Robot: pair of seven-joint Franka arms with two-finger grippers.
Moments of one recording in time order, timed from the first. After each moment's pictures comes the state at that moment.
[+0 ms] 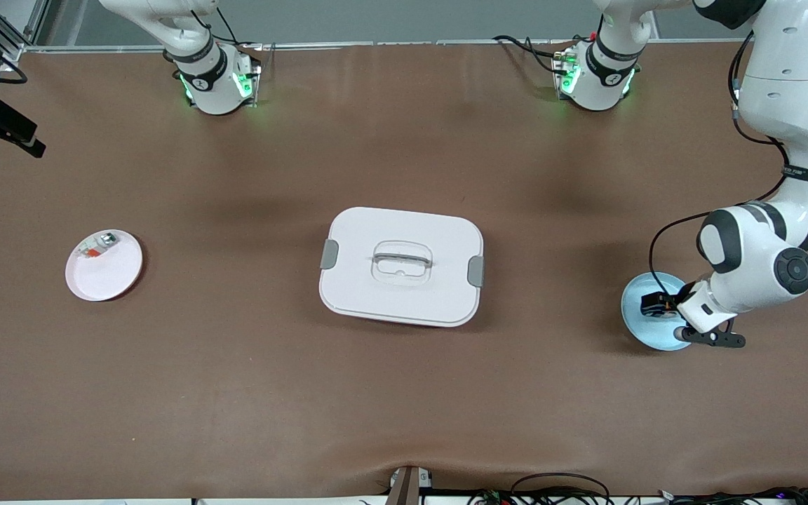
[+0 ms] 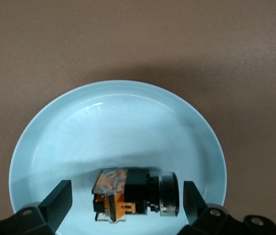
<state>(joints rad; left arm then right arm) 0.11 0.61 -0.02 -1.80 -0.08 2.39 0.29 -0.04 -0.14 -0.02 -1.63 0.00 1.49 0.06</state>
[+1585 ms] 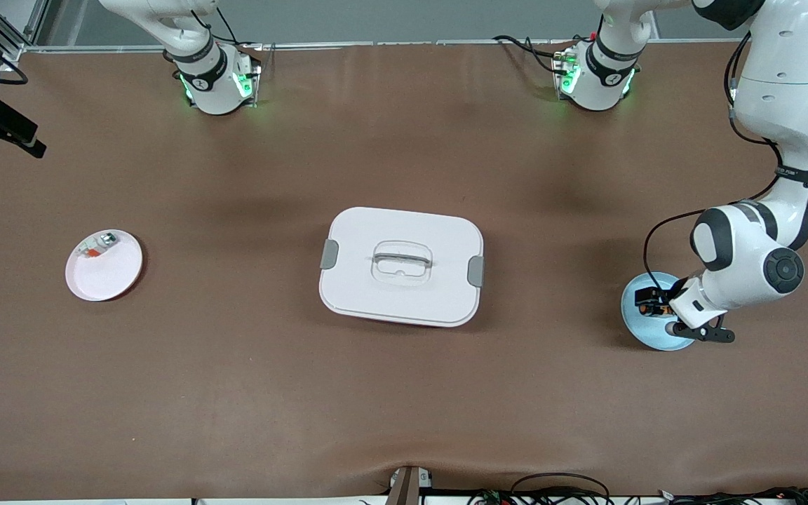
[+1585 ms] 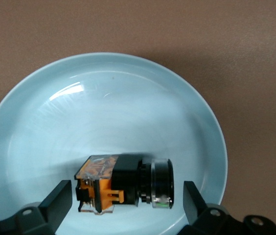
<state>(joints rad) 0.11 0.62 -0.02 -1.84 -0.08 2.39 0.29 -0.04 -0.14 -0.02 -1.63 0.00 1.49 0.06</state>
